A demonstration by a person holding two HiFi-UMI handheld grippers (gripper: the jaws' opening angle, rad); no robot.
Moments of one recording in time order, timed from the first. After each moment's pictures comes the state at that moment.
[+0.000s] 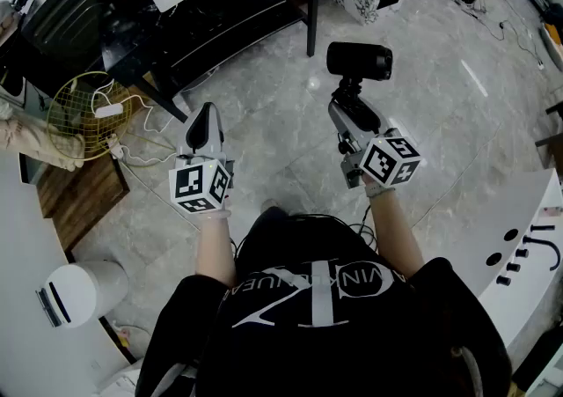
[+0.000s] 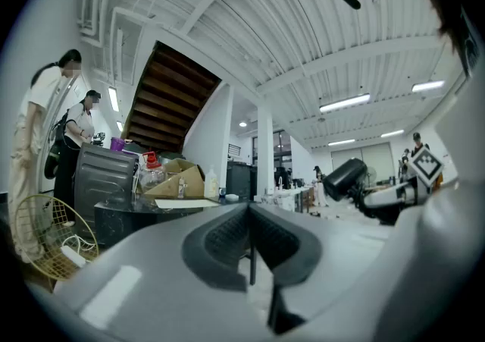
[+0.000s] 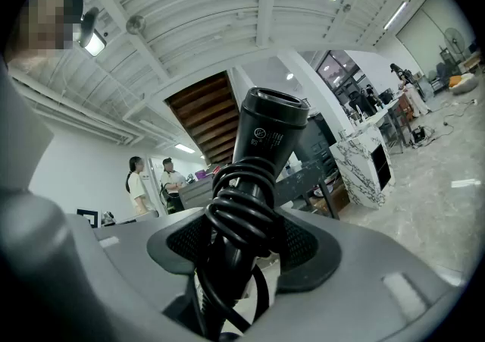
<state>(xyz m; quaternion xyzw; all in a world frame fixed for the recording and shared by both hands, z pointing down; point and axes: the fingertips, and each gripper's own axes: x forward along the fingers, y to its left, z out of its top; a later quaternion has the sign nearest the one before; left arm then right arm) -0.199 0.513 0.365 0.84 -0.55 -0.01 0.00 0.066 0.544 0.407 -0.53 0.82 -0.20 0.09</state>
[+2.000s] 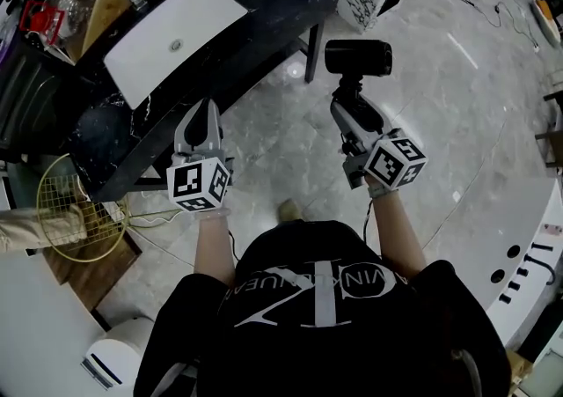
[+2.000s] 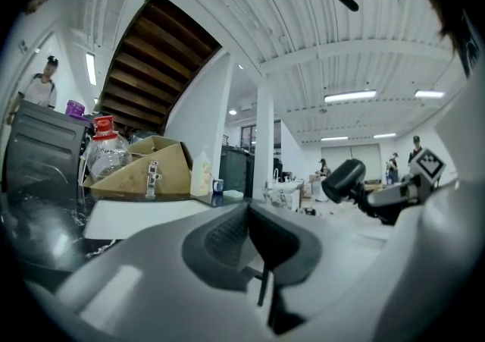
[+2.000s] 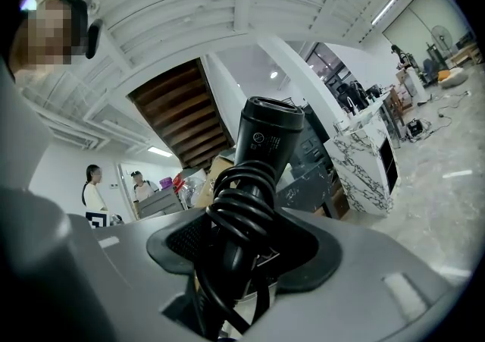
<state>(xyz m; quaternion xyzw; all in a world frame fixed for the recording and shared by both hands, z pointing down) -0.172 0.078 0.389 0.87 -0.50 0.02 0.03 0.082 0.150 0.425 -0.57 0.79 -0.23 0.09</state>
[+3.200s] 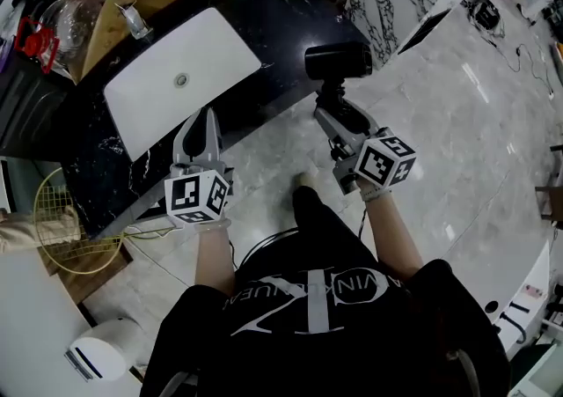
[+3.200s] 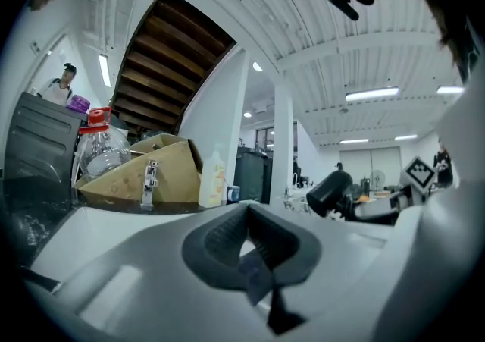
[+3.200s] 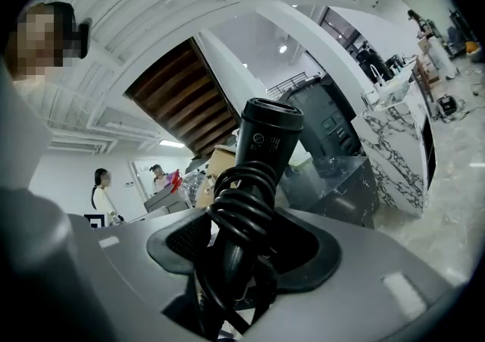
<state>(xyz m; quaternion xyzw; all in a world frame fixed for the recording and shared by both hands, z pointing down) -0.142 -0.091 0.375 0.83 -0.55 -0.01 0.05 0.090 -0.070 0.424 -0.48 0.83 -0.27 0.06</state>
